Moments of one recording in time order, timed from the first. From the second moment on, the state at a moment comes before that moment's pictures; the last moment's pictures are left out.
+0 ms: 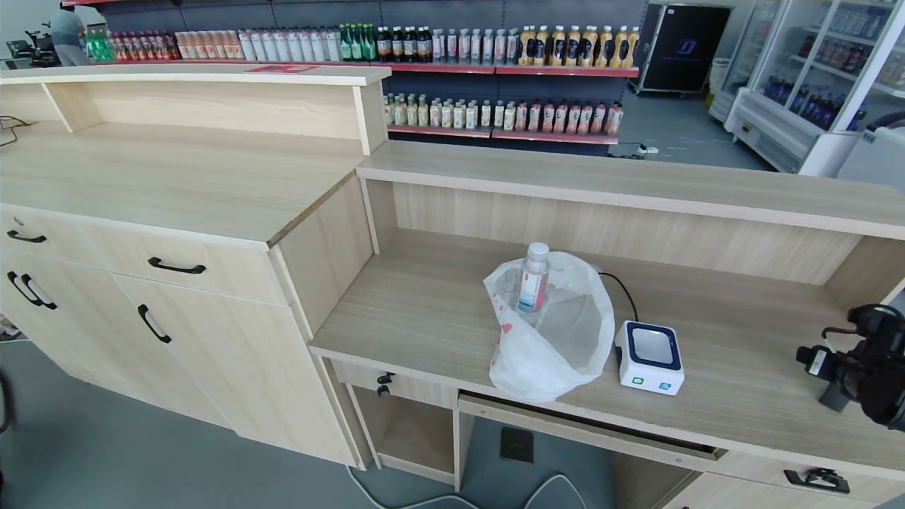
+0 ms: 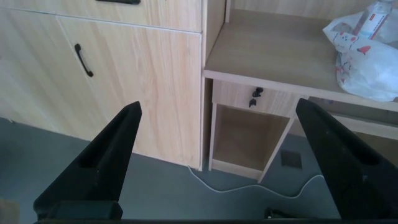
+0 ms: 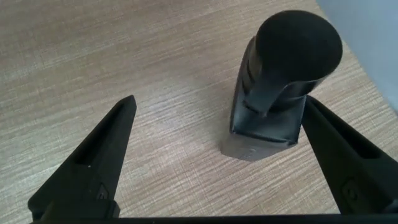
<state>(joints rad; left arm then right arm) 0.00 0.00 0.00 0.00 0.00 0.00 -0.55 2.40 -0.97 -1.03 -0.14 0.00</state>
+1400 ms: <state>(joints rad) 0.00 0.00 0.00 0.00 0.00 0.00 -0.58 2.48 -1.04 -1.06 -0.20 -0.16</state>
